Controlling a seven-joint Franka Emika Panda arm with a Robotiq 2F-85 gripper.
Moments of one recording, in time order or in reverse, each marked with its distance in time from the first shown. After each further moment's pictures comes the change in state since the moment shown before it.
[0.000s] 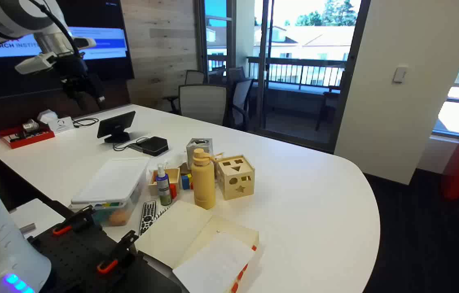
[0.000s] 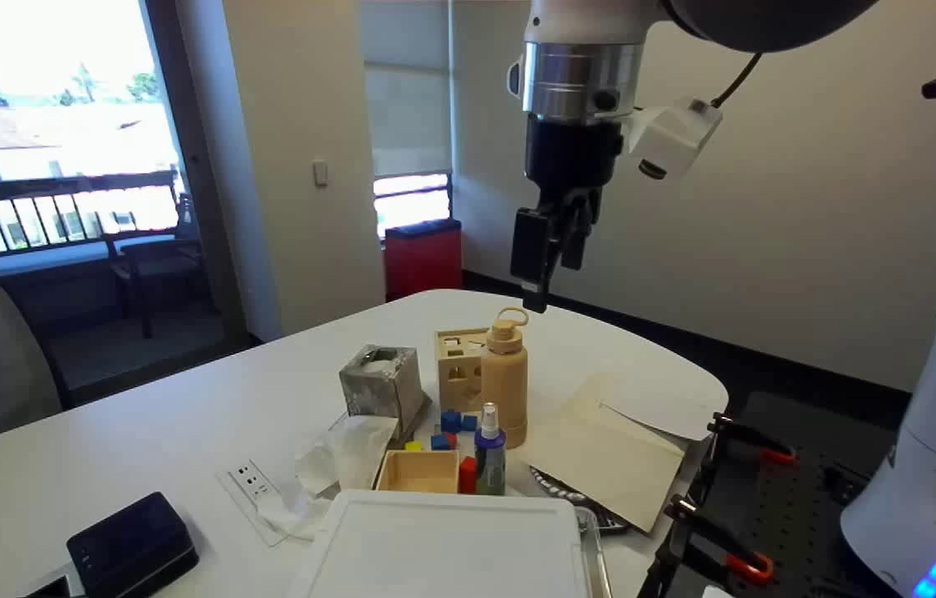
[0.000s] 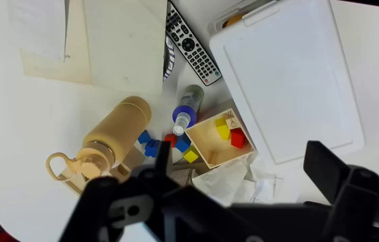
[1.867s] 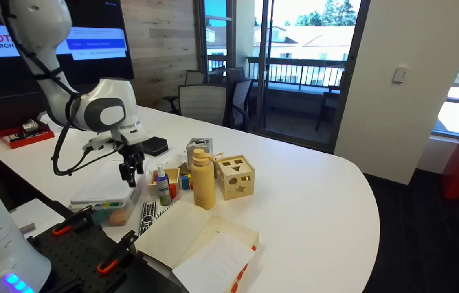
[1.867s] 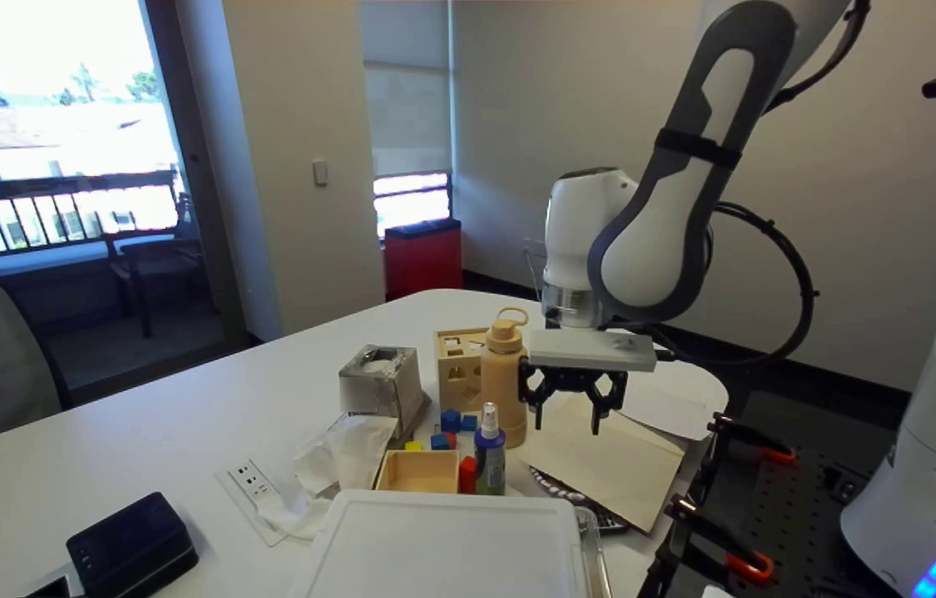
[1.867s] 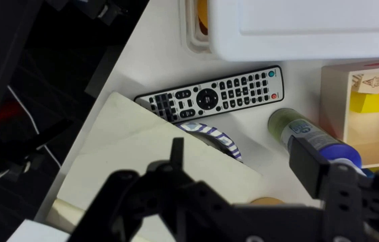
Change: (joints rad) arm -0.136 0.668 -0.240 -0.153 0.022 0.730 0.800
